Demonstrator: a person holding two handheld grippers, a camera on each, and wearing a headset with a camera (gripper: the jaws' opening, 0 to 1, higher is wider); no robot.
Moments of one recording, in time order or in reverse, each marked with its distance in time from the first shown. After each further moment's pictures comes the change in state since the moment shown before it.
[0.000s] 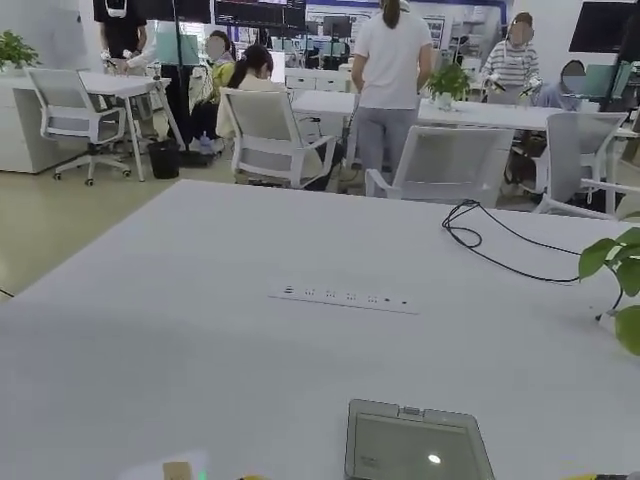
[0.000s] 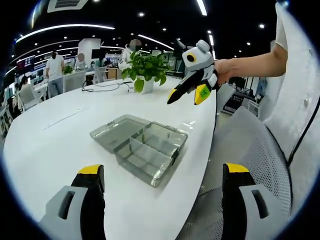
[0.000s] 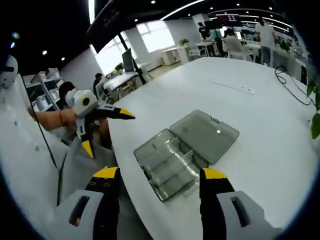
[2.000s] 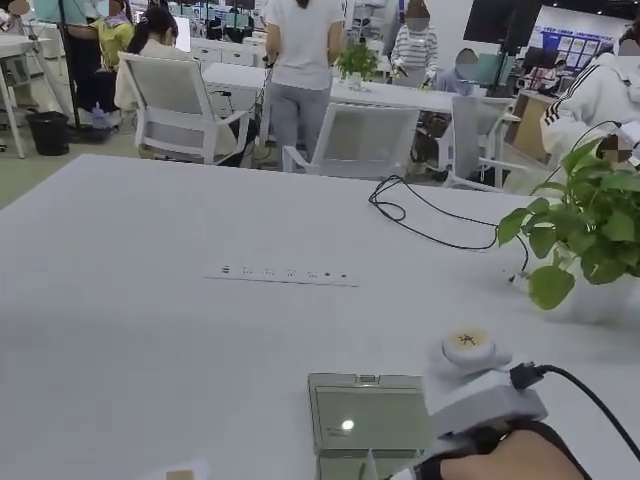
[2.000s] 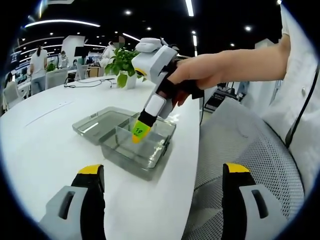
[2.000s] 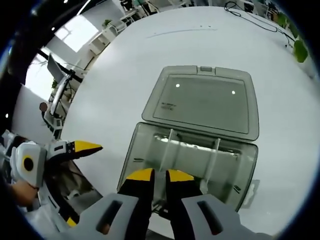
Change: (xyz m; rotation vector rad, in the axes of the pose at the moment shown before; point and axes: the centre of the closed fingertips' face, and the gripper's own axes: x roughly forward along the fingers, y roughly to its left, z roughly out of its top) left arm 0.008 0.001 -0.029 0.013 0.003 -0.179; right arm 0.130 -0.014 -0.012 0.574 0.205 -0.331
